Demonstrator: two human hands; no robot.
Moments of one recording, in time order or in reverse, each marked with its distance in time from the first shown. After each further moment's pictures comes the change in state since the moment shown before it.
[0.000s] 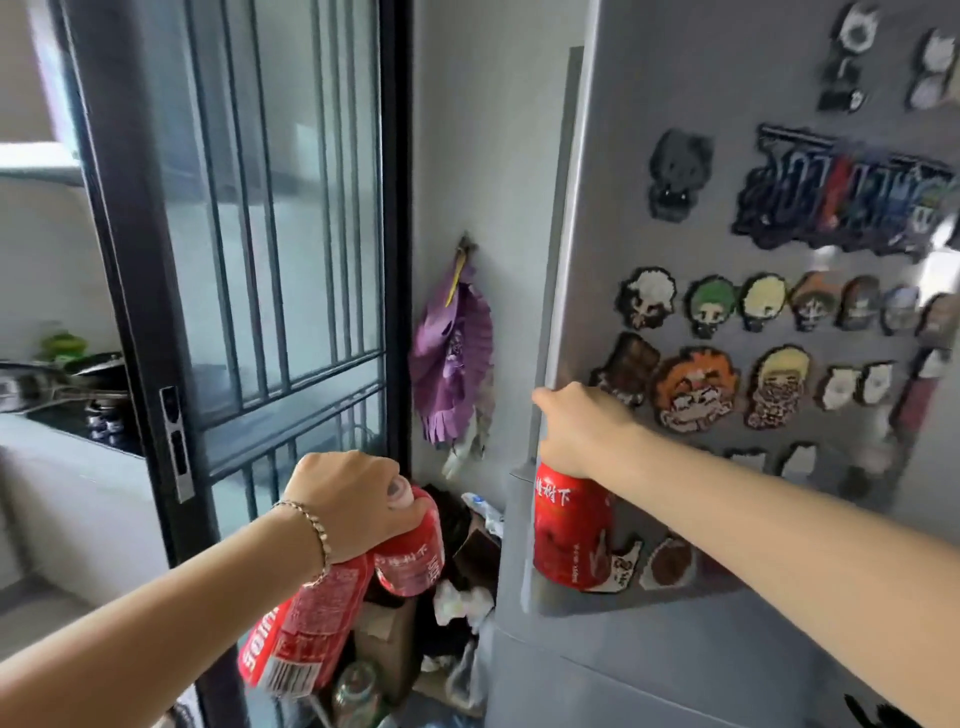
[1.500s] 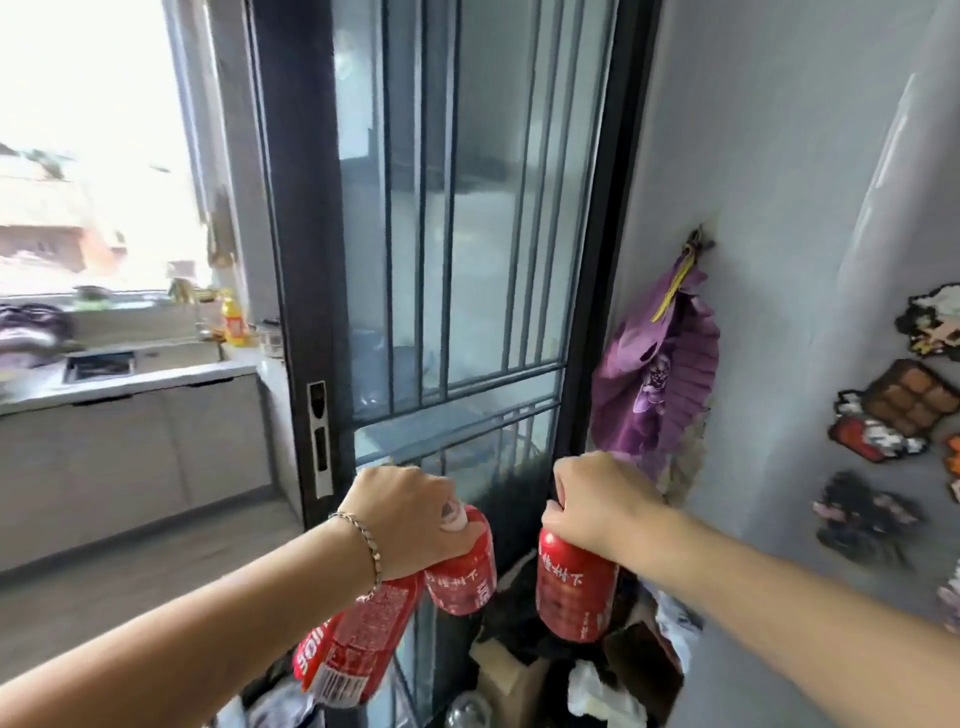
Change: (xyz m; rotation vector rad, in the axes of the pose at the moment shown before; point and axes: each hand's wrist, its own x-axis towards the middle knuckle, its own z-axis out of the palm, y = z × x) left_hand 0.142 -0.092 0.093 0.091 -0.166 -0.300; right_hand 0.242 -0.080 0.095 0.220 -0.028 -0.458
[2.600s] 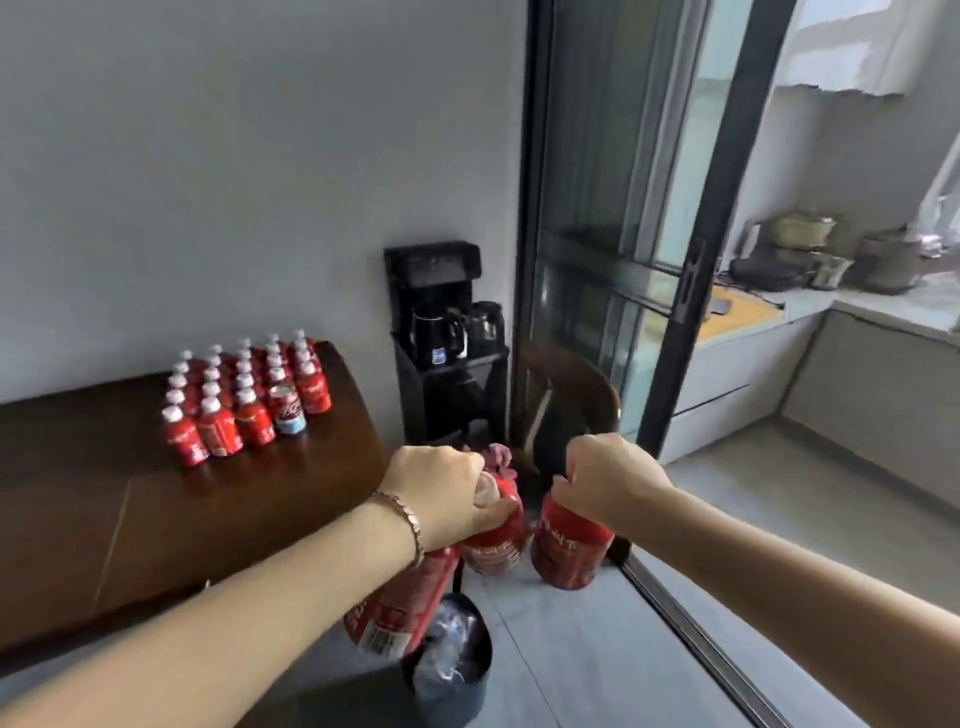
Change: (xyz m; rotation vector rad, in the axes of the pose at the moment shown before) left_hand -0.943 0.015 -0.217 0.359 -0.325 -1.667; right_hand -0.647 -0.657 -0.031 0.303 -0.231 -1.713
